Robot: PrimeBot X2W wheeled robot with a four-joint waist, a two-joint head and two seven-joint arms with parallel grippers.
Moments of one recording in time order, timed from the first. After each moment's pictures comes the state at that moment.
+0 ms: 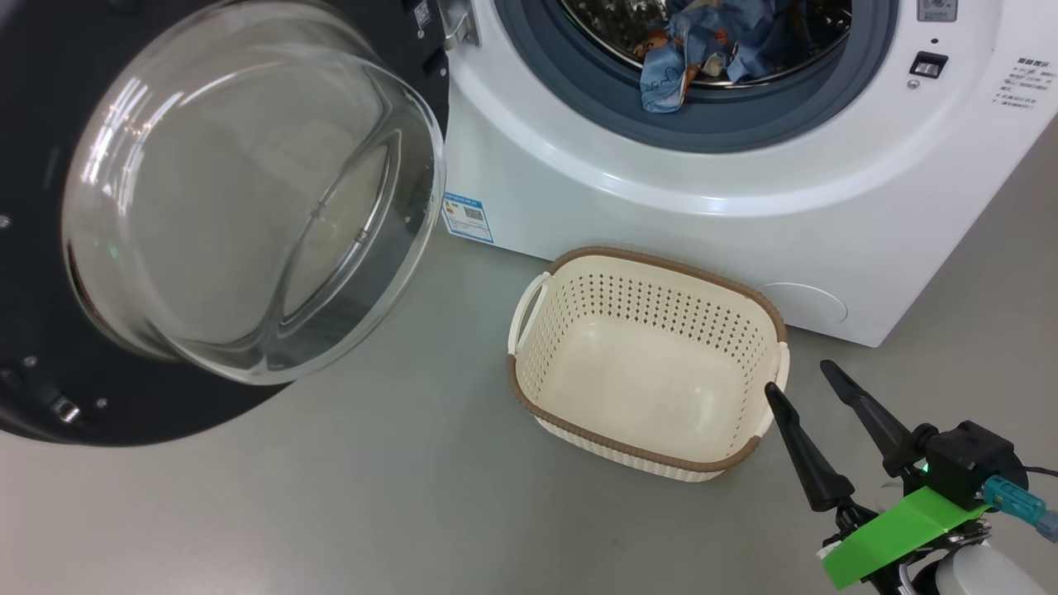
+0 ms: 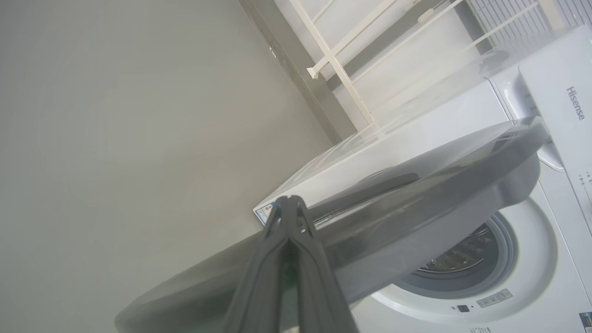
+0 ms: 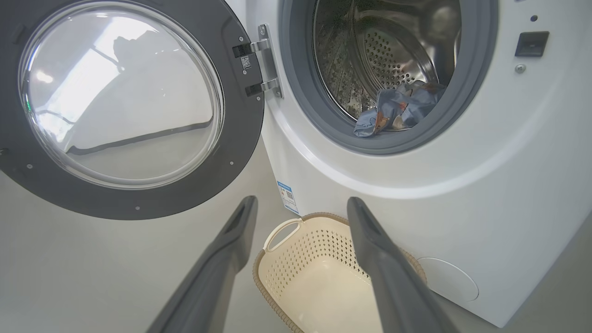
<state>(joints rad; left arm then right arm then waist) -0.76 0.68 0.04 0.79 -1.44 -0.13 0.66 -0.13 -0.36 0.34 0.17 0.48 0.12 -0.25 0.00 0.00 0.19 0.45</state>
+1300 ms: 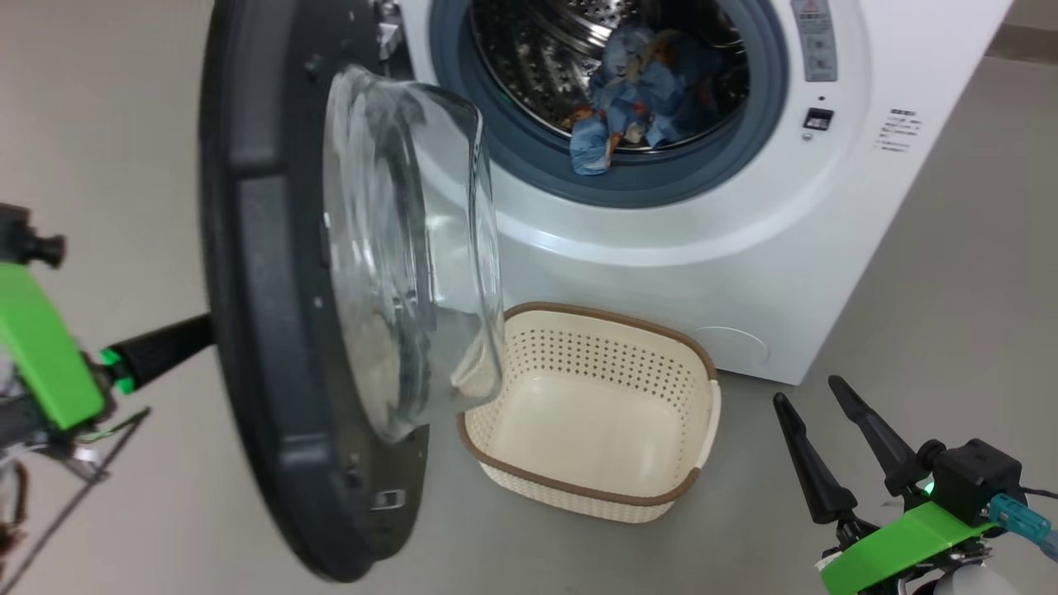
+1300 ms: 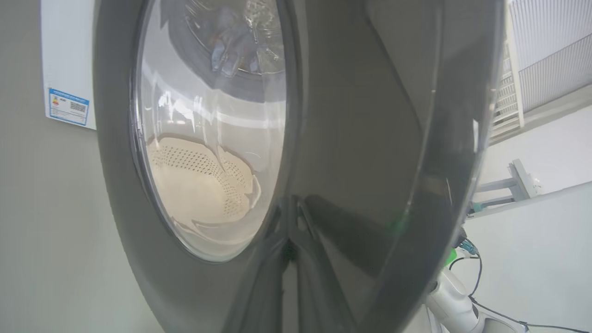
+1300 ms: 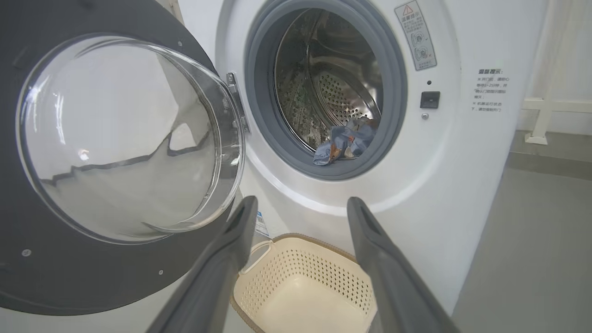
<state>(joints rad) -0.55 0.60 -0.19 0.18 -1.55 -0.12 0.99 -0.08 -0.30 0.28 0.17 0.47 0.12 -0.25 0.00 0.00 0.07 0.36</state>
